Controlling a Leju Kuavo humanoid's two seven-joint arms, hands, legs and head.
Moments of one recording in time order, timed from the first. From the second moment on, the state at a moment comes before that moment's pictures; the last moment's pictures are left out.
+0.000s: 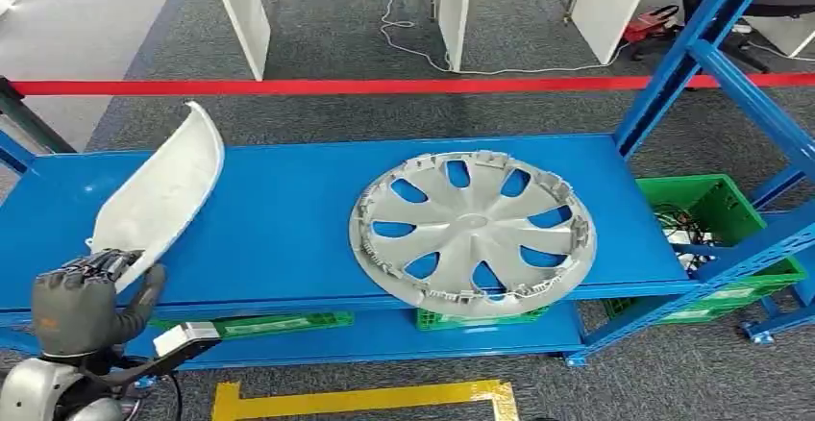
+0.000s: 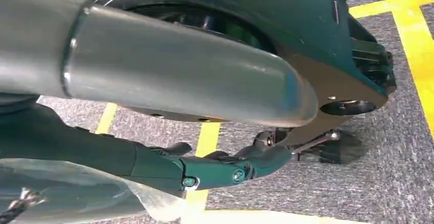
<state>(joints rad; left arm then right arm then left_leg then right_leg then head) 0.10 0.25 -0.20 -1.65 -1.23 0.69 -0.06 -0.06 0.16 -1.43 -0.06 1.39 0.13 -0.23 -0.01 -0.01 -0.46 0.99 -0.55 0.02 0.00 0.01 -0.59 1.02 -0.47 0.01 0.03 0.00</state>
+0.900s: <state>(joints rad) 0.13 0.19 -0.13 -1.75 -1.19 0.69 -0.16 -0.06 0.16 -1.45 -0.06 1.41 0.13 -0.24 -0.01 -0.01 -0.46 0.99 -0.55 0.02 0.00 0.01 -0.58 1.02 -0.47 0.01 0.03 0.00</state>
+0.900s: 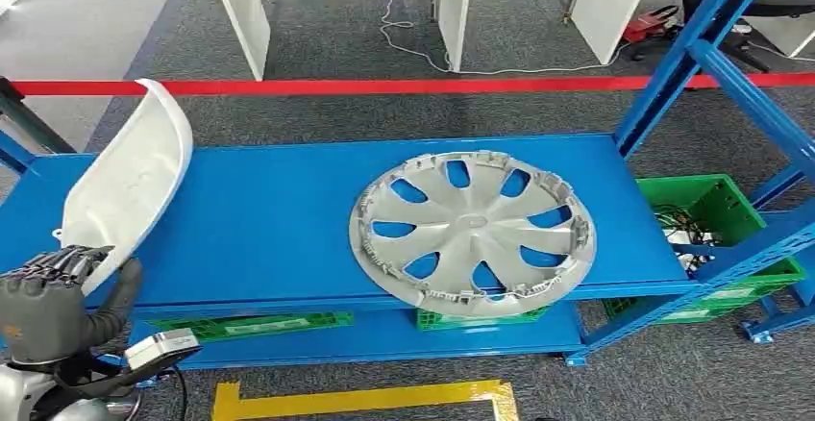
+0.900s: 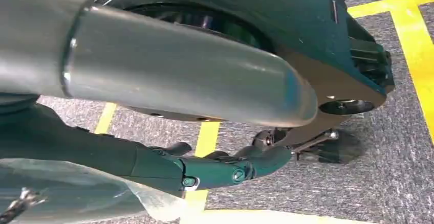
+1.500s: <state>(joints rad) 0.13 0.20 -0.13 -1.75 -1.21 0.69 -0.16 -0.06 0.16 -1.45 -0.06 1.41 0.13 -0.24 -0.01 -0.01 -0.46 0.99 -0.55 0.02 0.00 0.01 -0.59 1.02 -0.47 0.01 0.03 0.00</state>
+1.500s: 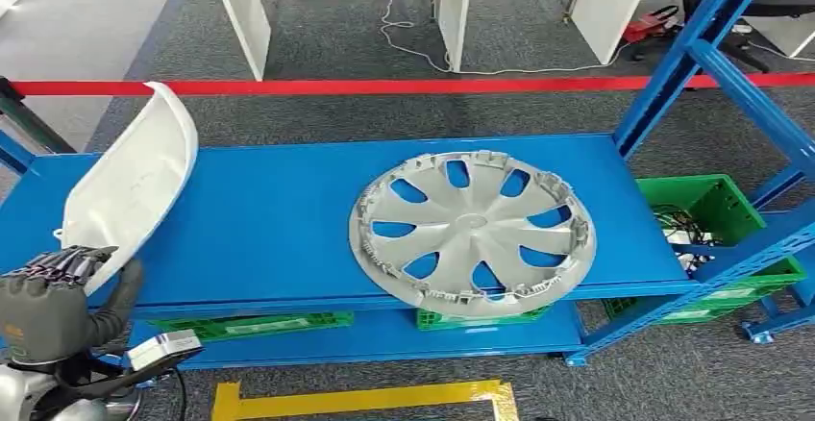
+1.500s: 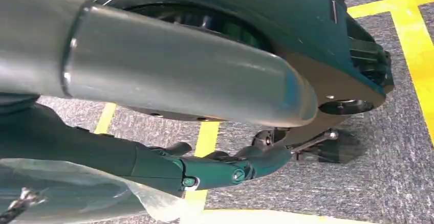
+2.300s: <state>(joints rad) 0.16 0.28 -0.10 -1.74 -1.17 0.70 -0.12 -0.08 0.17 -1.45 -0.06 1.42 0.13 -0.23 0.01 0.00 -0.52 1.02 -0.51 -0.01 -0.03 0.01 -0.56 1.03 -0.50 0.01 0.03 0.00</state>
